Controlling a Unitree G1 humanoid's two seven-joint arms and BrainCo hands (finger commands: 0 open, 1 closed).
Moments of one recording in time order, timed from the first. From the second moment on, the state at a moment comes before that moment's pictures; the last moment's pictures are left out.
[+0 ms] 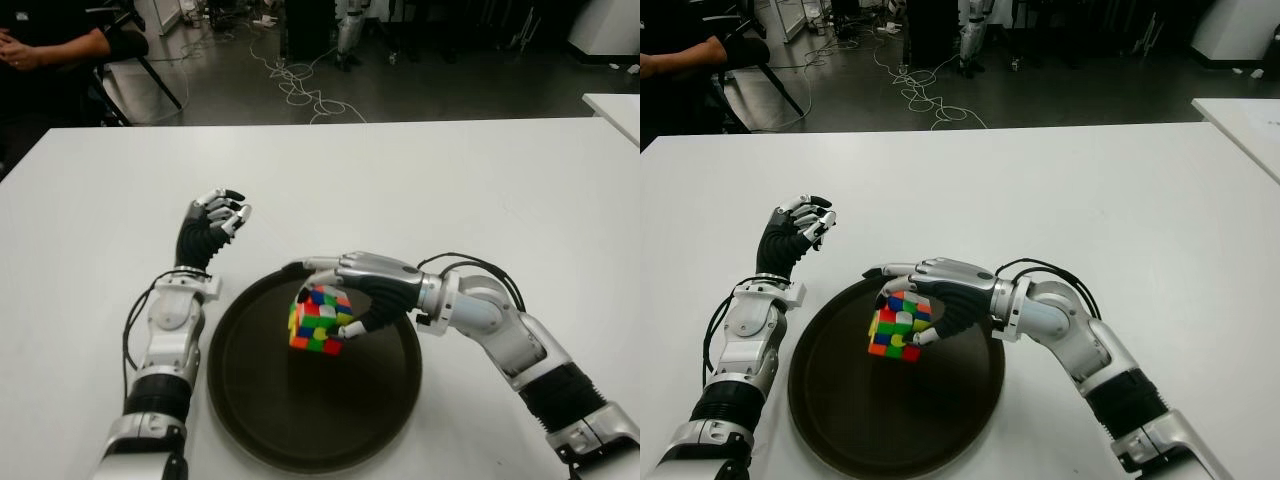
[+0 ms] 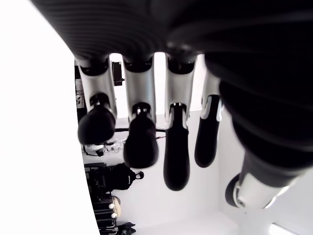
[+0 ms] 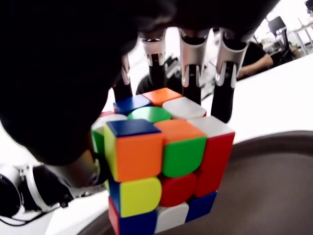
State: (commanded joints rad) left arm -0.36 0.07 0.11 0.65 -0.08 -0.49 -0.11; right arm -0.39 -0.36 0.43 0.14 -0.32 -0.56 0.60
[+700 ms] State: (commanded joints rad) left arm -0.36 0.07 0.11 0.65 -0.08 -0.49 -0.12; right arm -0.40 -0.38 0.44 0.10 -0.34 -0.48 0.66
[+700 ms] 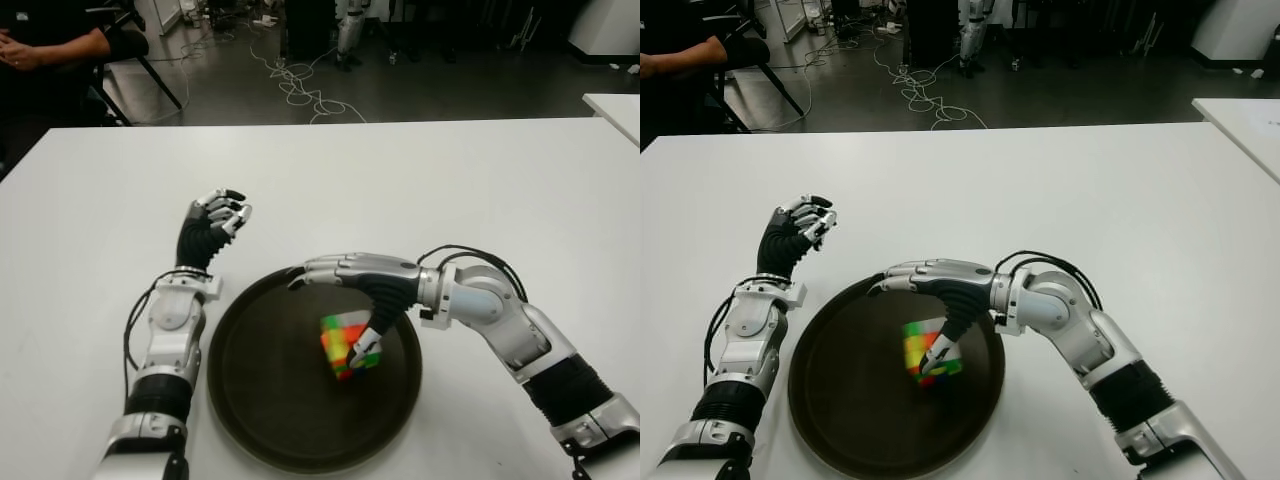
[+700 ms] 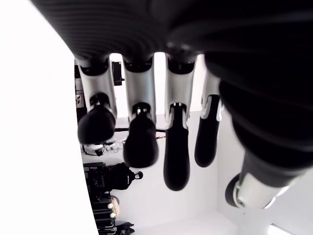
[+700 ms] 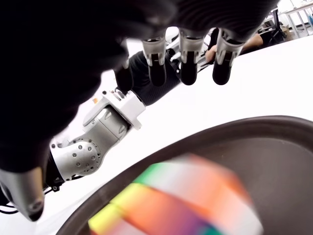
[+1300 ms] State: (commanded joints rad) left arm -0.36 0.07 0.10 0.63 -0.05 -0.49 -0.10; right arm -0.40 -0.39 0.43 0.09 -0.34 -0.49 0.64
